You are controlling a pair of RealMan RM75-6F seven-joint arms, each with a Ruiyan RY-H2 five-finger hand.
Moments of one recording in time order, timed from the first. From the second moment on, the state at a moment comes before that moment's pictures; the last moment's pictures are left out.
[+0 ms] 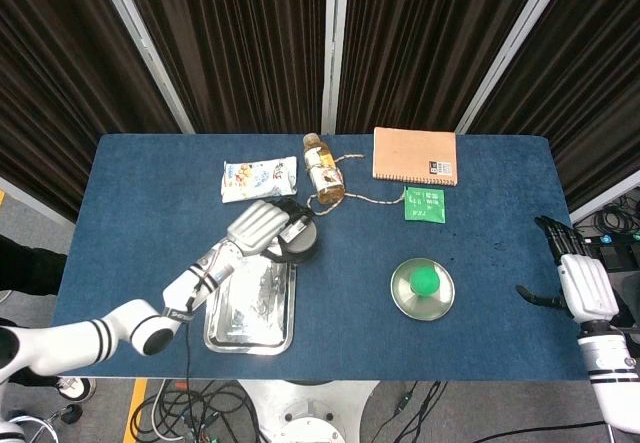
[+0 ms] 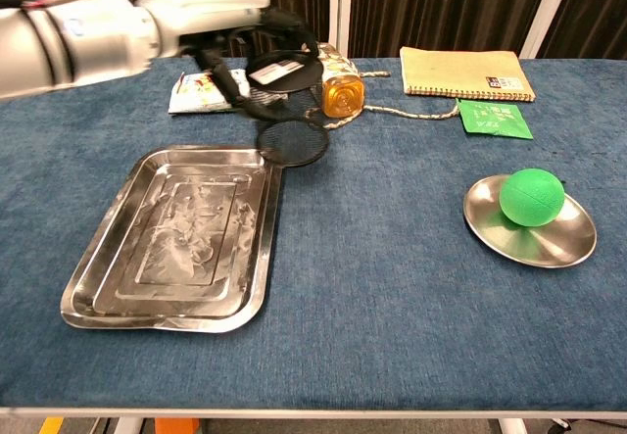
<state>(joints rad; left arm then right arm) -0.93 -1.48 -0.21 -1.47 1.27 0.82 0.02 0.25 -1.07 0.11 -1.63 -1.36 1.28 0.22</state>
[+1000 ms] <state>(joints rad) -0.63 -1.38 -0.03 -1.66 1.33 1.08 0.11 0.24 -1.08 0.12 -1.64 -1.37 1.27 0.21</state>
